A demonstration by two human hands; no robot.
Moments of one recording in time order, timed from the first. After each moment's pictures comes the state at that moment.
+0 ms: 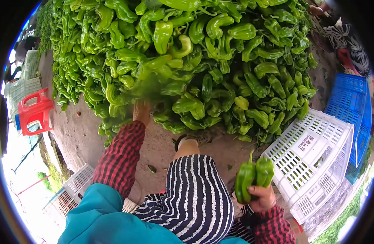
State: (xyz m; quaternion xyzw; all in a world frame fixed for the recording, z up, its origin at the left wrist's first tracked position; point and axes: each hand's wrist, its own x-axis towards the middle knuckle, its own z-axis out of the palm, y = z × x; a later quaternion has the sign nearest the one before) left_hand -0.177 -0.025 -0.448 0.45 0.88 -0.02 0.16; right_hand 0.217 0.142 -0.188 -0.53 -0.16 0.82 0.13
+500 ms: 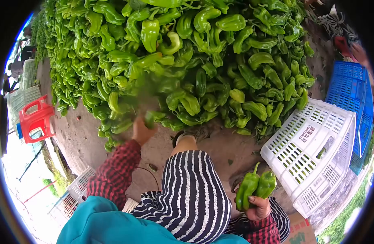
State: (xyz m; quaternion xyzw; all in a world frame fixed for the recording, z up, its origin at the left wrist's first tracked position) left_hand -0.121 -0.034 -0.380 0.29 0.83 0.36 0.32; right_hand 0.271 0.097 -0.188 -0.57 -0.03 0.81 0.17
